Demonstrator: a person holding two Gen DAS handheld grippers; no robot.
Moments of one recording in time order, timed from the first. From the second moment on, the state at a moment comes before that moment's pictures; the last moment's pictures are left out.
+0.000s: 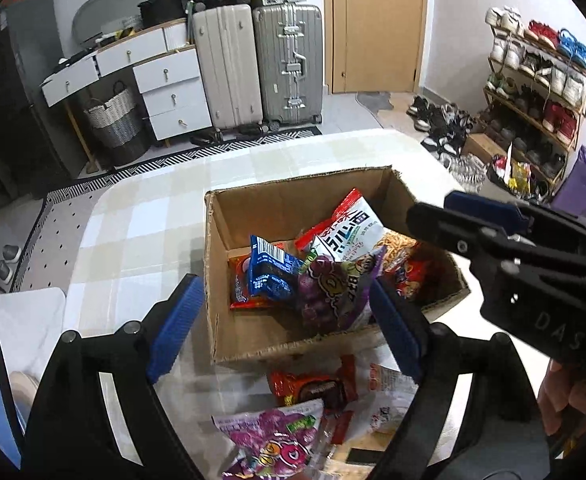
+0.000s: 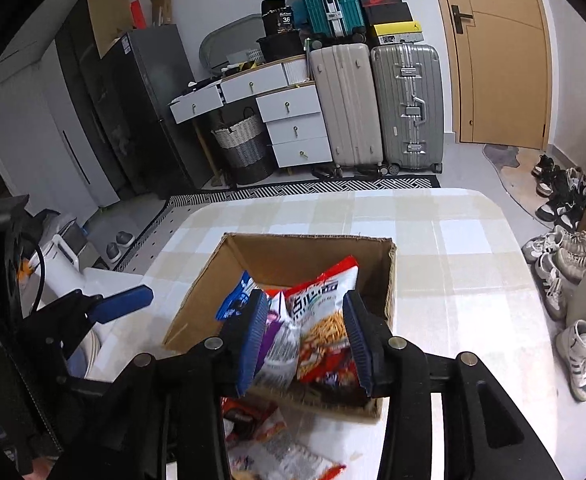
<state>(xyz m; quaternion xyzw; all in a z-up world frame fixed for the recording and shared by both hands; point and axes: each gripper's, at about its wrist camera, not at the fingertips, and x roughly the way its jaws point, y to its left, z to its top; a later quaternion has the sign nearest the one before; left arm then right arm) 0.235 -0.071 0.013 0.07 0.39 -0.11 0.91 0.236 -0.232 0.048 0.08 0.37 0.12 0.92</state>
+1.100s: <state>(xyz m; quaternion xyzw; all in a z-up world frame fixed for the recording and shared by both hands) -0.048 -0.012 0.157 -0.01 0.25 -0.08 0.96 -0.023 -0.237 0.151 0.10 0.21 0.15 0.96</state>
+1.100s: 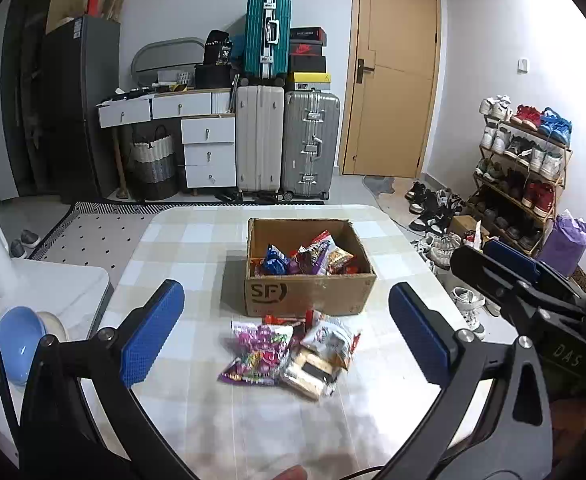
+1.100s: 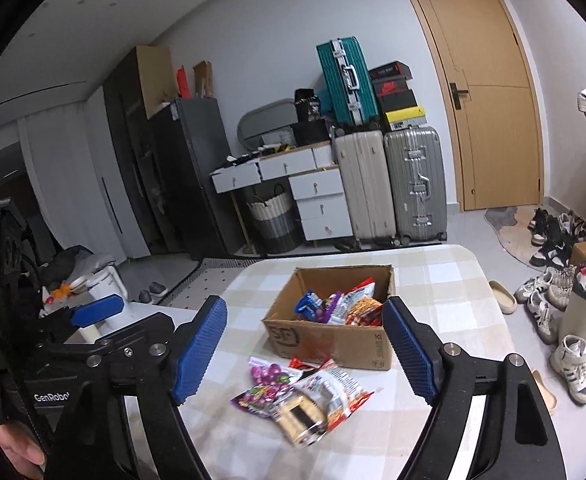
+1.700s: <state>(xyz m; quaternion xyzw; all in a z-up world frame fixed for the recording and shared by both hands) -0.103 0.051 0.103 -0.06 0.24 -0.03 0.97 -0.069 -0.205 0.093 0.07 0.20 0.15 0.97</state>
